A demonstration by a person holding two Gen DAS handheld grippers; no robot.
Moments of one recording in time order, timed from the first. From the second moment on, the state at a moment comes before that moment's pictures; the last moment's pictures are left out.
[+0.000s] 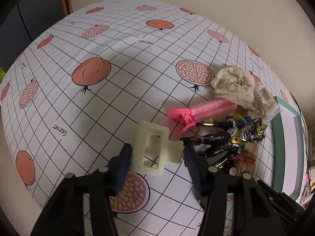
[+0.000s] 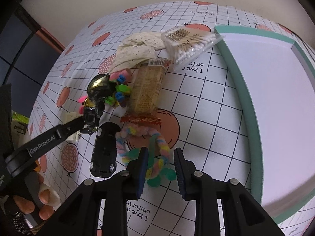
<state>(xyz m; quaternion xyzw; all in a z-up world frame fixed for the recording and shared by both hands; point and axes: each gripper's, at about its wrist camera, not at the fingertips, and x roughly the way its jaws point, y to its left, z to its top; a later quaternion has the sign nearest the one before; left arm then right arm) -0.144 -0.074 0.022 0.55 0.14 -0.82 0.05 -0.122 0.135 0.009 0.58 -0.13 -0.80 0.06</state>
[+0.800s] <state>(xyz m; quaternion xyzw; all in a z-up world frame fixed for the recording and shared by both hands) -0.141 -0.081 0.031 0.54 0.14 -0.83 0.05 -0.116 0.143 0.024 0.55 -0.19 -0.81 0.10</state>
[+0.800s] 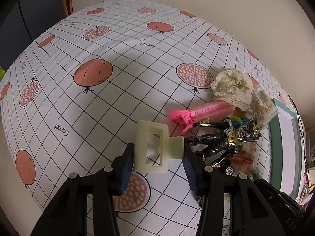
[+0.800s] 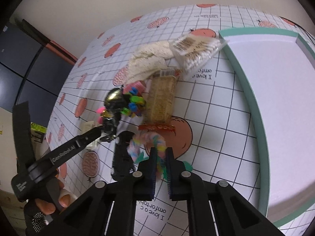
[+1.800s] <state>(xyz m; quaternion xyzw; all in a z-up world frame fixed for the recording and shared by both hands) -0.111 -0.066 0.079 0.47 0.16 -0.87 0.06 -0.080 0.204 0.077 0.46 -0.24 -0.85 0.05</state>
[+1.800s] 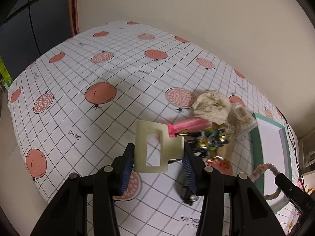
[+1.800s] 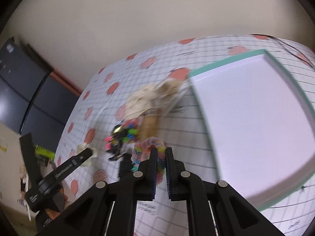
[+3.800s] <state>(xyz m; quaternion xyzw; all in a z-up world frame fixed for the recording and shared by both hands) -0.227 0.209 0.050 0.48 0.01 -0.87 -0.15 -0.139 0.406 0.031 0.42 -0.27 -0.86 -0.10</state>
